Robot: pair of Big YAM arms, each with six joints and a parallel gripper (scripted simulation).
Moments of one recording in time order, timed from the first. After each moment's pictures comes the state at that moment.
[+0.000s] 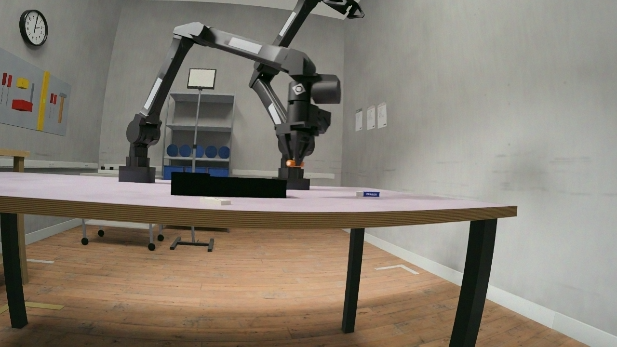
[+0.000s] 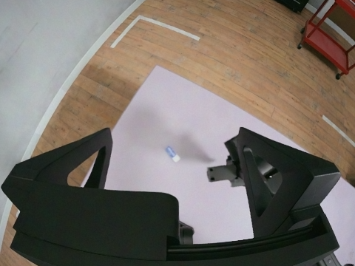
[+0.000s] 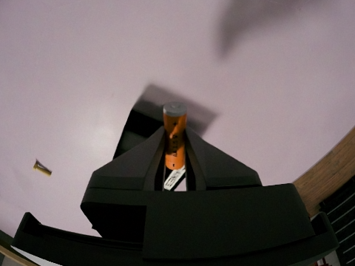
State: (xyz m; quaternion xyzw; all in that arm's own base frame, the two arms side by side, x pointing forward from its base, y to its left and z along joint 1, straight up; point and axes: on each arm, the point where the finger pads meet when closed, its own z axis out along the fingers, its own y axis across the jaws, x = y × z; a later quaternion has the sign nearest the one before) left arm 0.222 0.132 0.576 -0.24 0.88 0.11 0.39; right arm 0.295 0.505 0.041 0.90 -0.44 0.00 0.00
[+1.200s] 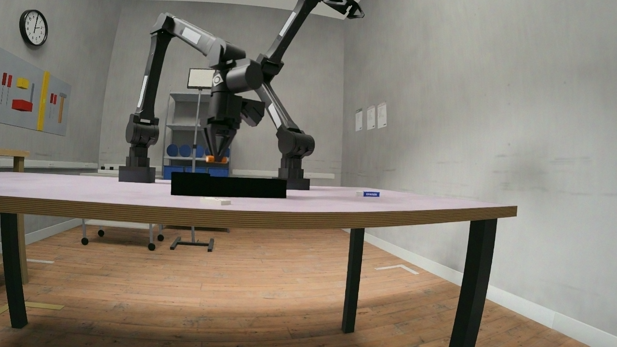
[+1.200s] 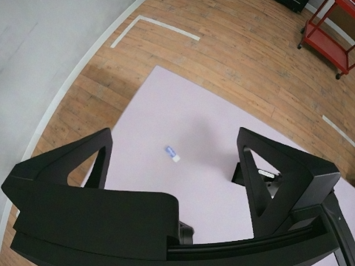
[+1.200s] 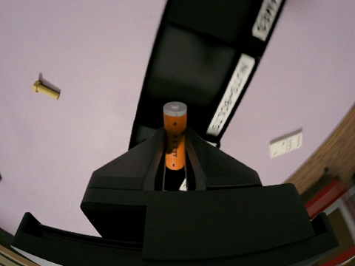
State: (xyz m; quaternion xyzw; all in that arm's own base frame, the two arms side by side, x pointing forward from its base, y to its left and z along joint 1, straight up) left arm 0.222 0.132 0.576 -0.24 0.88 0.11 0.39; right arm 0.330 0.321 0.042 0.86 -0.51 0.00 0.00
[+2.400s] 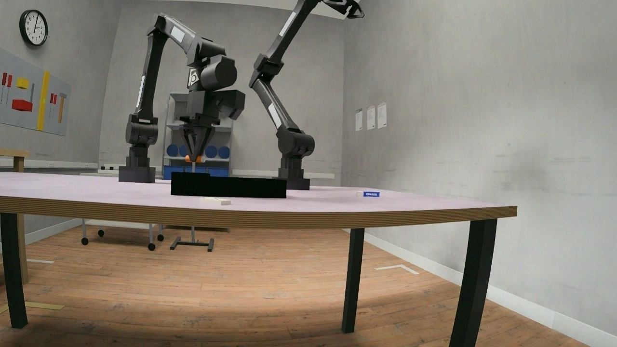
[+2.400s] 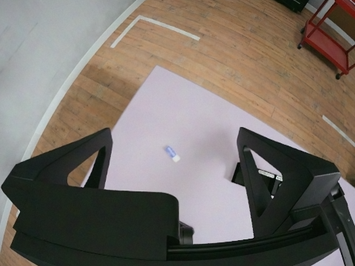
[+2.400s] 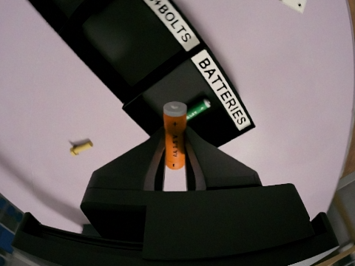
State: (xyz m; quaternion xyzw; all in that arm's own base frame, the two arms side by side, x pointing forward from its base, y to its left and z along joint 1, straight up) left arm 0.222 0.132 0.576 -0.24 0.88 0.11 0.39; right arm 0.338 0.273 0.041 0.53 -0.85 -0.01 0.01
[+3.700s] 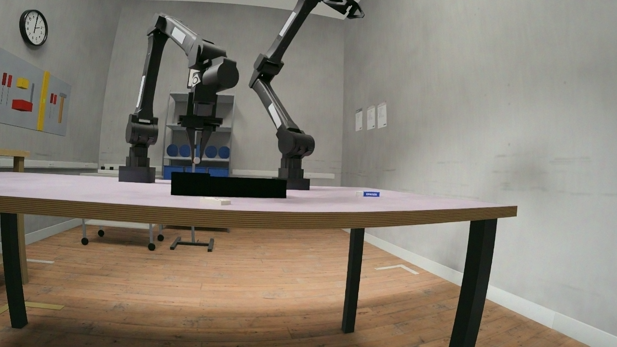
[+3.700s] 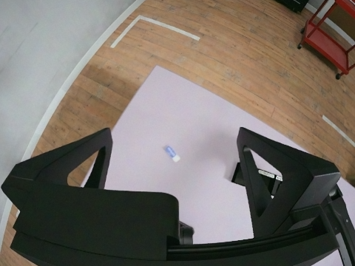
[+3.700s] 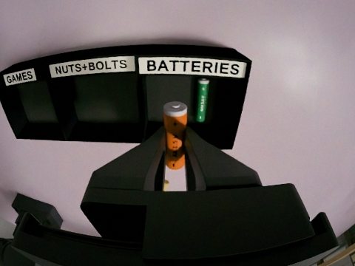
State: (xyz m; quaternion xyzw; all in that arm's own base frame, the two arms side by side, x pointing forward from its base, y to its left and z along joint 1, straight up) left arm 0.222 0.132 0.576 -0.24 0.88 0.11 0.39; right arm 0.338 0.276 0.037 0.11 -0.99 0.00 0.00
